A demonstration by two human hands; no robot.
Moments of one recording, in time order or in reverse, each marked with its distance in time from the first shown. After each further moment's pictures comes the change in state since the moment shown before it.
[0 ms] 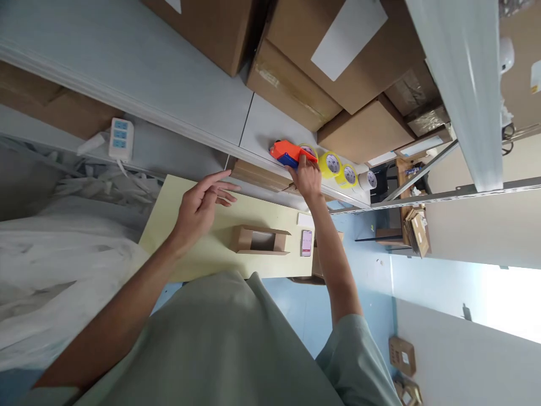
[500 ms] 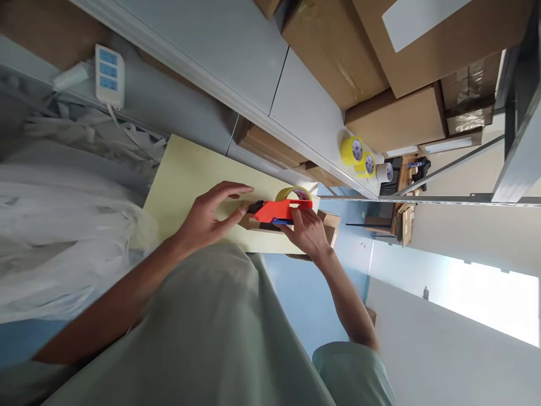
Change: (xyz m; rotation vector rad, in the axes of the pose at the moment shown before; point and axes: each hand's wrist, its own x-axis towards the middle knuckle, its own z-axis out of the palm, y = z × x) left_hand -0.058 -0.014 -0.037 0.072 -0.146 0.103; right_hand -0.192 -0.068 -0.027 -0.005 -0.165 -0.359
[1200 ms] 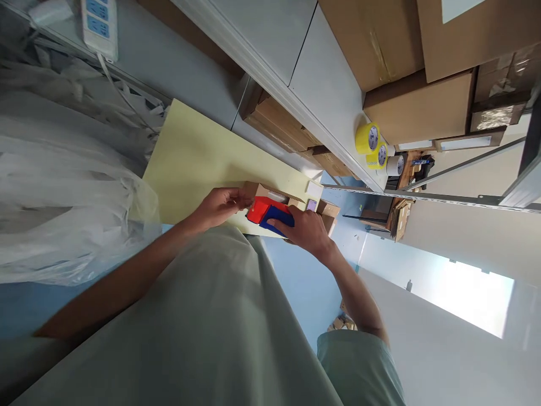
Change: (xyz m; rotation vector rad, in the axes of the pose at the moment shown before) left_hand -0.041 -0.063 0.027 -0.333 -0.172 -0.661; right_hand 0.004 -0.044 -0.021 0.002 -0.511 0.315
